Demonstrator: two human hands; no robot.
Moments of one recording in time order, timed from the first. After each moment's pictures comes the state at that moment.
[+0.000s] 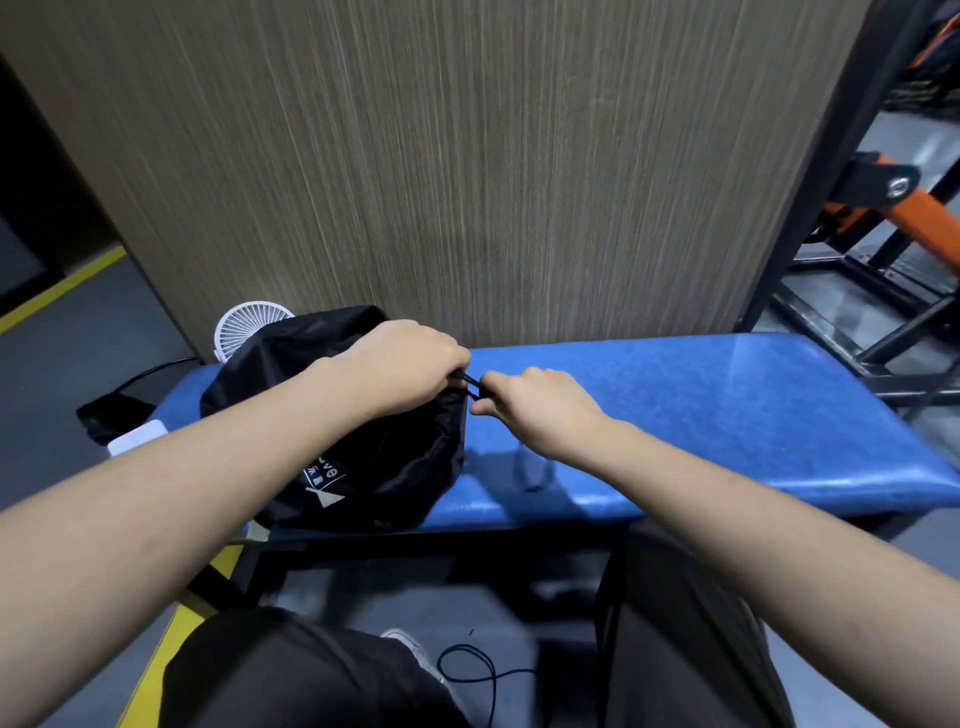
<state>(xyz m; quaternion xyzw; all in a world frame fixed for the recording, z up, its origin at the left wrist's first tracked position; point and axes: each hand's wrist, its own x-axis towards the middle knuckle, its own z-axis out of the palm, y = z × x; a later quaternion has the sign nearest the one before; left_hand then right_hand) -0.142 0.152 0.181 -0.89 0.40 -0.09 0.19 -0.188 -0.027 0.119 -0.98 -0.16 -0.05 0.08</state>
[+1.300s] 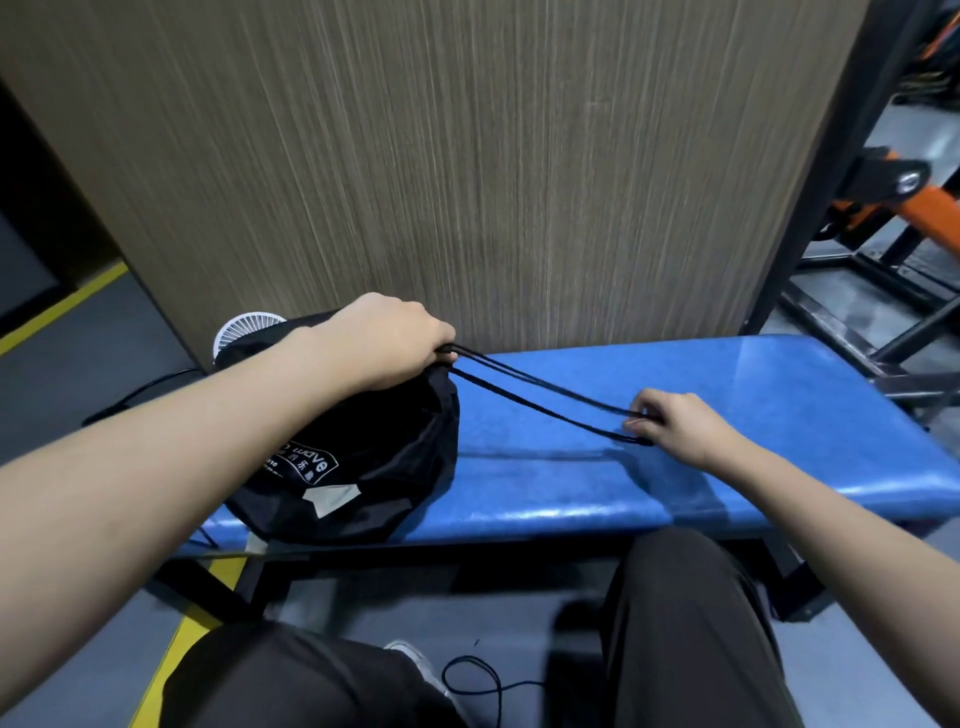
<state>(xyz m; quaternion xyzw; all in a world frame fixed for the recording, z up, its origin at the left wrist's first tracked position) -0.134 0.145 0.217 -0.90 0.35 -0.08 0.24 -0.179 -0.196 0.049 -0.97 0.02 -0.01 0.24</state>
